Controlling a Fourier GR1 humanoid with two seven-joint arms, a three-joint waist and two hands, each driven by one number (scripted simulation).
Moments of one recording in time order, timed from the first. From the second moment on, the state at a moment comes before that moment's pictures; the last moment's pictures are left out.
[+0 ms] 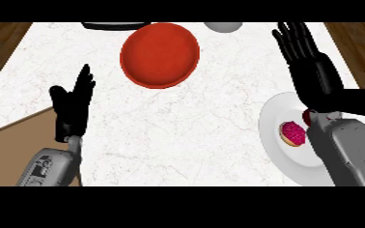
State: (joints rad) left arm -0.21 0.27 -0.15 -1.41 0.11 0.39 0.20; right arm -0.41 -0.39 0.18 -1.52 -0.42 -0.08 -0.16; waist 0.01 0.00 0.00
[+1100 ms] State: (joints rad) left arm -0.13 0.20 -0.23 -1.55 0.32 0.06 0.11; right arm 0.17 -0.82 0.20 -1.75 0.20 -0.32 0.01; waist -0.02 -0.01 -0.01
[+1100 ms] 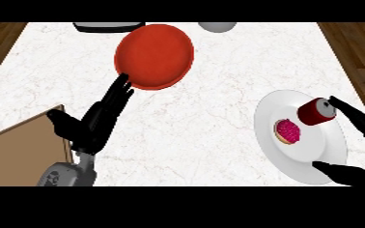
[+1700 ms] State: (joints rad) left arm -0.14 0.18 -0.25 -1.55 0.31 0.04 0.11; right arm -0.04 -0.90 0.33 -1.99 0.28 0.02 0.80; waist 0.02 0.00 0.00
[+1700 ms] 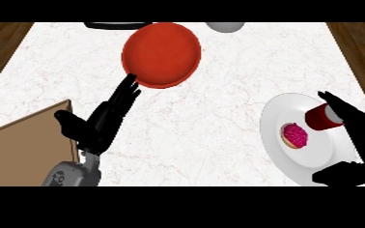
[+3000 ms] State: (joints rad) left arm -0.12 0.14 -0.19 -1.56 0.26 -0.01 0.13; right arm -0.19 -0.62 0.39 -1.67 0.41 0.28 0.95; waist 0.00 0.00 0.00
